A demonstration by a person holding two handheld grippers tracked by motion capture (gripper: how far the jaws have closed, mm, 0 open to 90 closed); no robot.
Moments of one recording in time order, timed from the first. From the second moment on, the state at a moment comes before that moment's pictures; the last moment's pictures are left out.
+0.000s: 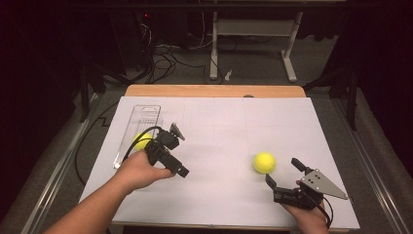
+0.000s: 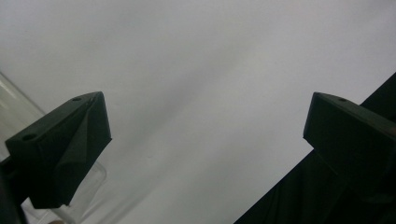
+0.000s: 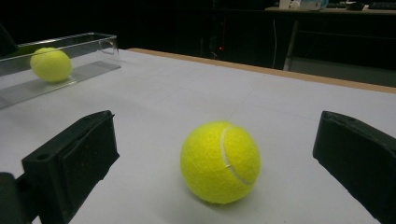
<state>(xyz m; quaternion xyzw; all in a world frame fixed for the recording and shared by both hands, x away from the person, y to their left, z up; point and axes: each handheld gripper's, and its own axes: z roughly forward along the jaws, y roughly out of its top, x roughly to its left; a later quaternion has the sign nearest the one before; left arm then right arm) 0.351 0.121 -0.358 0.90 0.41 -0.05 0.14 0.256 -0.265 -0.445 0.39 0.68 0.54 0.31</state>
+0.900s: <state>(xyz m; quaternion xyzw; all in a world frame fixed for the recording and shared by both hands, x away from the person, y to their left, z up) 0.354 0.122 -0.357 0.90 0.41 -0.06 0.15 0.262 -0.259 -0.445 0.39 0.69 0.52 0.31</state>
